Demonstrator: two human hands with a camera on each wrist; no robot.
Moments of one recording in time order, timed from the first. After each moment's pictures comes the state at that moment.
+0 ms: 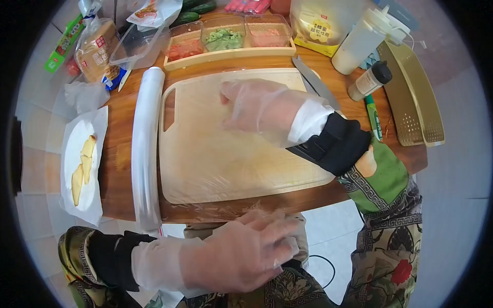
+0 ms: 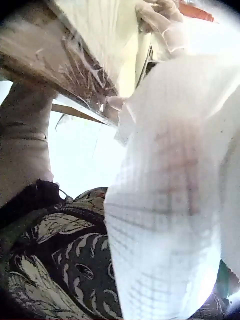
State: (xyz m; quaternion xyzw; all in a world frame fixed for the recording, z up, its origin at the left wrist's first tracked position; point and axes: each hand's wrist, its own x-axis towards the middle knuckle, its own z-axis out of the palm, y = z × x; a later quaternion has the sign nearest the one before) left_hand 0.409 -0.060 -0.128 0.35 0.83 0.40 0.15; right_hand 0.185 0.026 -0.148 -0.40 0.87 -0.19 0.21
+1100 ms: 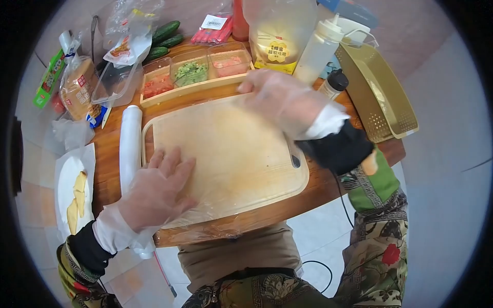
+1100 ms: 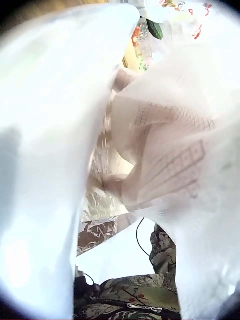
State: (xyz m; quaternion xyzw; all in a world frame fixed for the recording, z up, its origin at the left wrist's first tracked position) left_hand 0.332 -0.160 -0.120 0.21 0.97 0.05 0.13; right_hand 0.169 0.109 -0.107 -0.27 0.91 -0.30 0.08
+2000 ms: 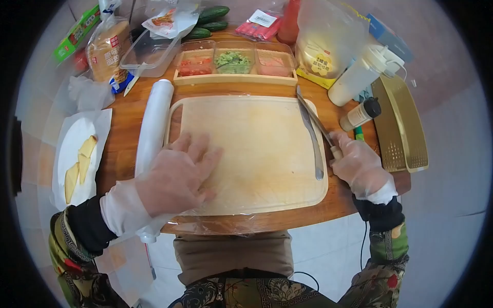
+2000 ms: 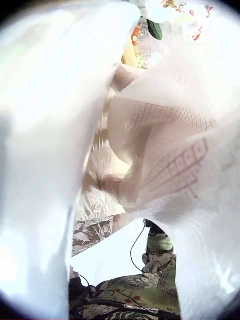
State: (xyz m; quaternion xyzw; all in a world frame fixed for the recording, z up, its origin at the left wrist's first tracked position) left_hand 0.336 -0.162 -0.130 0.20 0.97 0.05 0.12; right_hand 0.228 0.187 -0.119 -0.11 0.98 -0.06 0.13
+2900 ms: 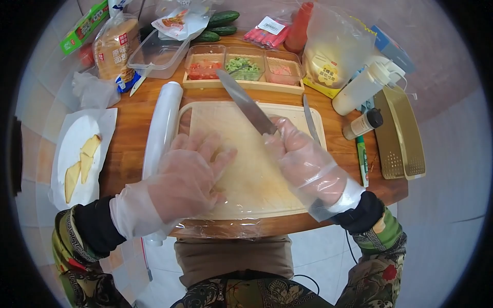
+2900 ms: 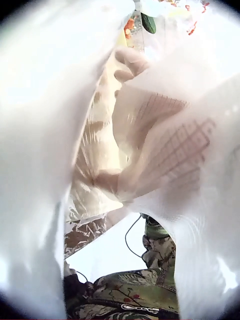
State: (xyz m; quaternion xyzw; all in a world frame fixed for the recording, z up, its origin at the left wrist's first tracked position) left_hand 0.338 -0.169 -0.152 0.24 0.97 0.02 -0.03; right_hand 0.247 0.070 -0.115 -0.22 0.85 -0.45 0.19
